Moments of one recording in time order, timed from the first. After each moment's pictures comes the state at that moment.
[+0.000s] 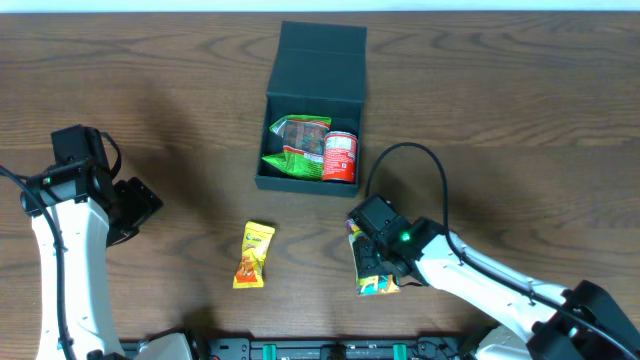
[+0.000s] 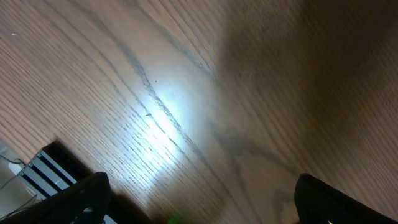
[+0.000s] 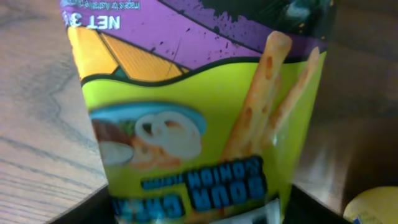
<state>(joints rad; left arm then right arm) 0.32 1.31 1.08 -1.20 -0.14 -0.48 0.75 1.45 0.66 -0.61 -0.03 0.62</state>
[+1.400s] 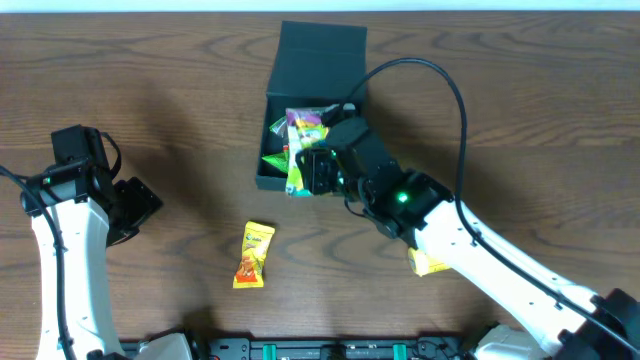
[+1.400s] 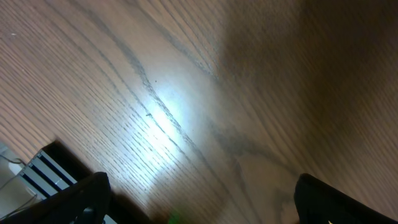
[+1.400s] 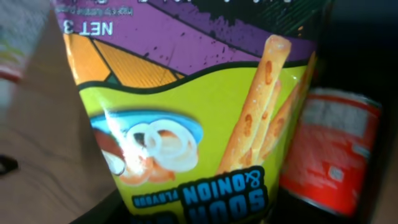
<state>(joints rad) 0.32 1.31 1.08 -1.20 -0.14 -0.48 0.73 1.49 1.10 -0.30 -0.01 0.63</state>
